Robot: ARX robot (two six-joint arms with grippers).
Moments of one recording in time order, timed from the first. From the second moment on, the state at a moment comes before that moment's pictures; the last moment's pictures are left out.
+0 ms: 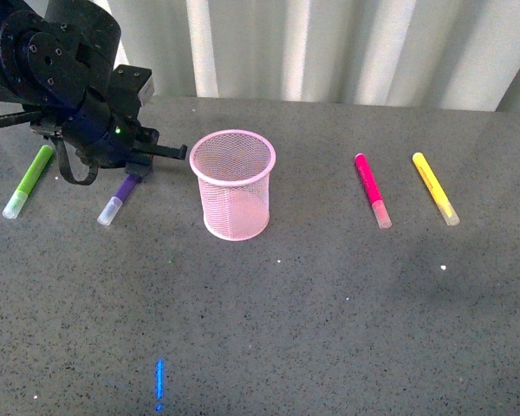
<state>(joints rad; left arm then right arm) -0.12 2.42 1.49 0.01 -0.08 0.11 0.00 0.00 0.02 0.00 0.00 0.00</state>
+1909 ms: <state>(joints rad) -0.46 2.15 1.03 1.03 -0.36 -0.32 0.00 0.00 0.02 0.00 0.00 0.00</state>
